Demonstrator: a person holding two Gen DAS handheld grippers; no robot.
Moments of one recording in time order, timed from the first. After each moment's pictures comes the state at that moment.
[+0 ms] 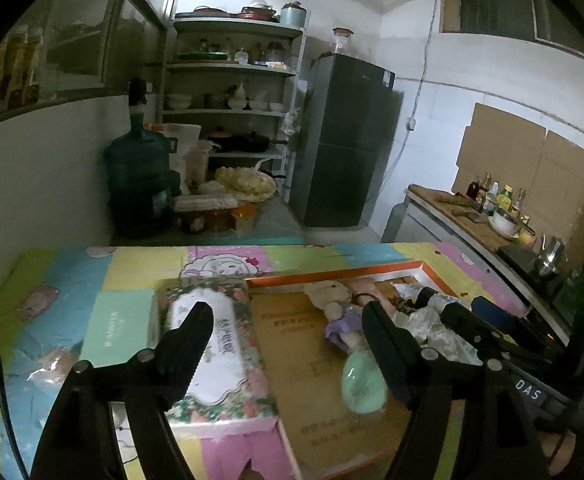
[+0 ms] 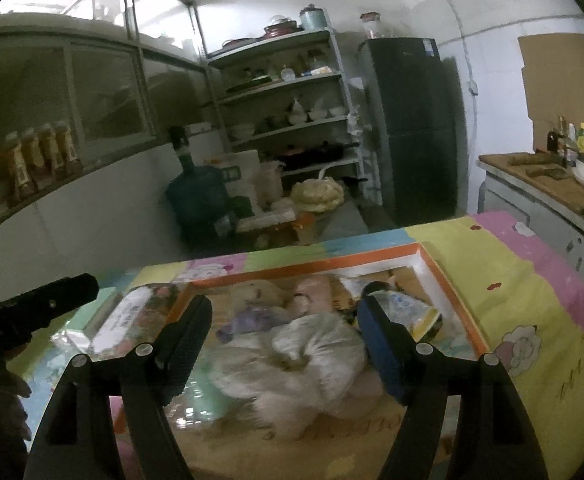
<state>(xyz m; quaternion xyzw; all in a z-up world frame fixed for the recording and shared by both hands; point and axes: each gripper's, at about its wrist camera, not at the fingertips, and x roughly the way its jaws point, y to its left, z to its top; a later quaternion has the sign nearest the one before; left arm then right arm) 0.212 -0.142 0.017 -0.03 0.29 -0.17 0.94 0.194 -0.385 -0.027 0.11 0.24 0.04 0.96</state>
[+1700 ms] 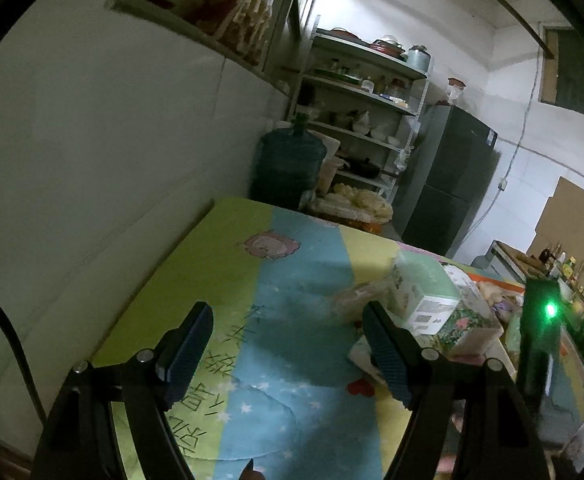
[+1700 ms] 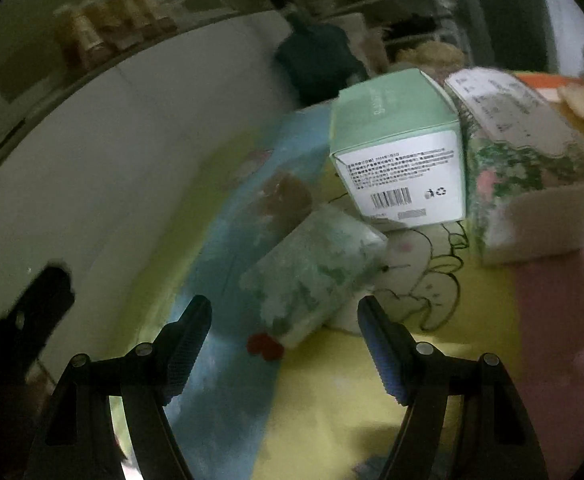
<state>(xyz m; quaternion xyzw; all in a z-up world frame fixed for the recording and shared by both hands) 0.129 0.144 -0.023 -0.13 0.27 -0.01 0.95 0.224 -0.060 -0.099 0.18 0.43 0.19 0.86</state>
